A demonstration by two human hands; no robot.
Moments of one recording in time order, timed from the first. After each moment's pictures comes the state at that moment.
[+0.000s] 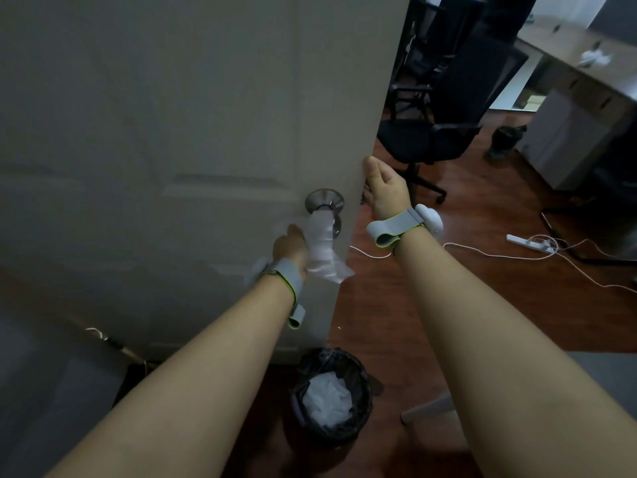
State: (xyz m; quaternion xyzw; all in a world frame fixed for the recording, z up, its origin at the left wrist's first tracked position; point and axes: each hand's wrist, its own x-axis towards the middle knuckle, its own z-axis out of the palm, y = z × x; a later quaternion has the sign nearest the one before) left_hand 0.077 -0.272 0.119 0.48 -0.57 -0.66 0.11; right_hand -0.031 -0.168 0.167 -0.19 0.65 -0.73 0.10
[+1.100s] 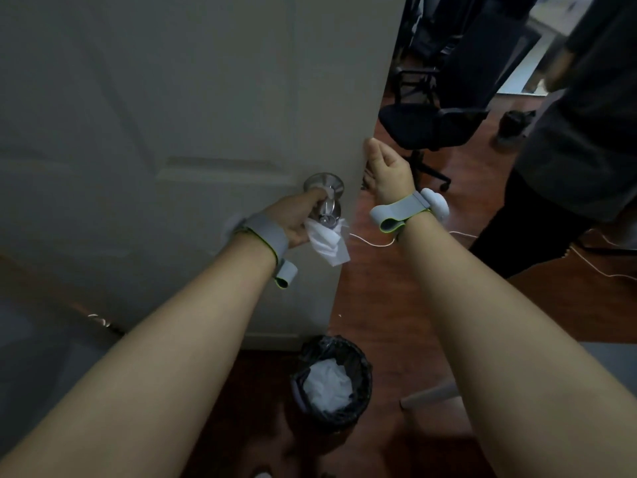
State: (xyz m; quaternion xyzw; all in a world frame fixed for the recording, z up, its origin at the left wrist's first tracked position) left_hand 0.069 -0.278 0.167 0.29 -0.47 -0.83 -0.02; right_hand -0.040 -0.171 0.164 -0.18 0.63 -0.74 0.12
